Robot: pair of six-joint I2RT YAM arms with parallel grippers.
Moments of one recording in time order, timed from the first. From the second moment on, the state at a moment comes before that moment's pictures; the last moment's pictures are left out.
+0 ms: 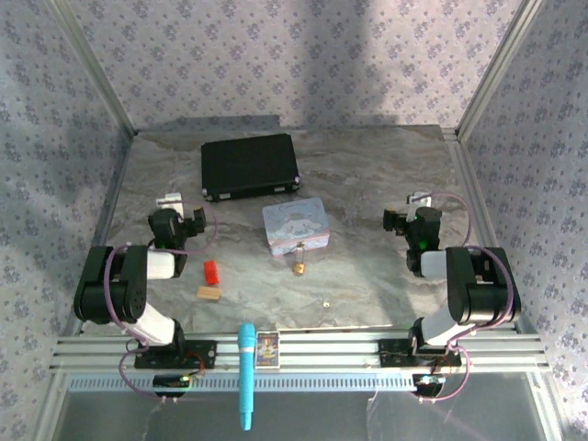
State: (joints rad) left arm -0.01 1.54 0.39 0.73 -0.17 -0.05; right arm -0.02 1.52 0.39 0.69 0.06 -0.02
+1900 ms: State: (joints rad) left arm -0.93 1.00 0.58 -0.30 -0.13 -1.16; right arm 1.06 1.10 0.53 -0.46 0.15 0.86
